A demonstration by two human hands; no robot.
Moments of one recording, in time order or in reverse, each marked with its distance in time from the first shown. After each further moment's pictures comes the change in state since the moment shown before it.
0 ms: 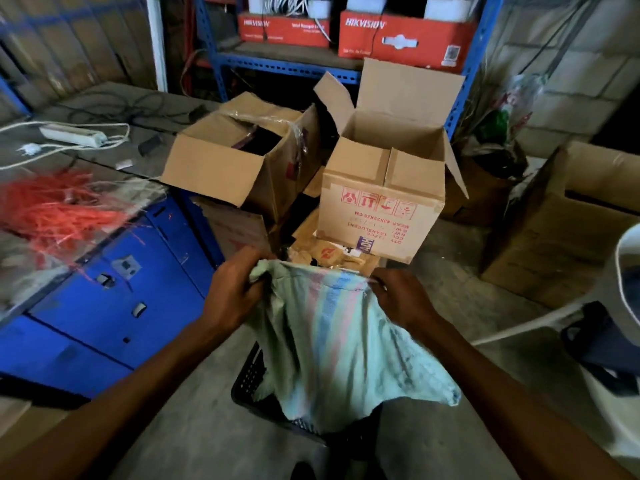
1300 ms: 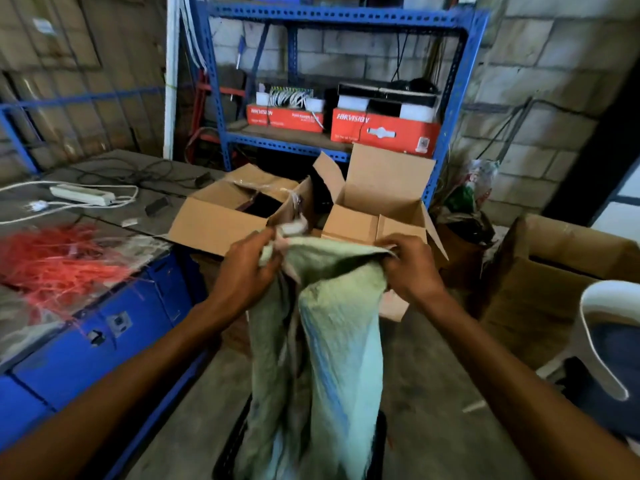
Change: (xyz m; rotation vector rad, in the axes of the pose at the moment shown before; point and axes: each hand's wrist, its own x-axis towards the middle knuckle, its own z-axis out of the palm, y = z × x) left_hand 0.070 0.044 -0.074 0.019 0.122 0.211; right_hand 0.033 -0.118 -0.114 0.242 0.230 0.081
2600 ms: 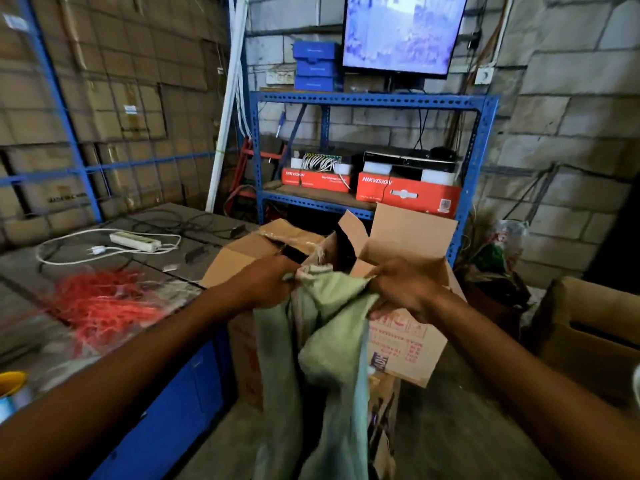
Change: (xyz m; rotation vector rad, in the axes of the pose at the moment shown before) left_hand 0.052 0.032 -0.057 0.255 -0.279 -0.111; right_hand 0.026 -0.076 -0.033 0.379 -0.349 0.129
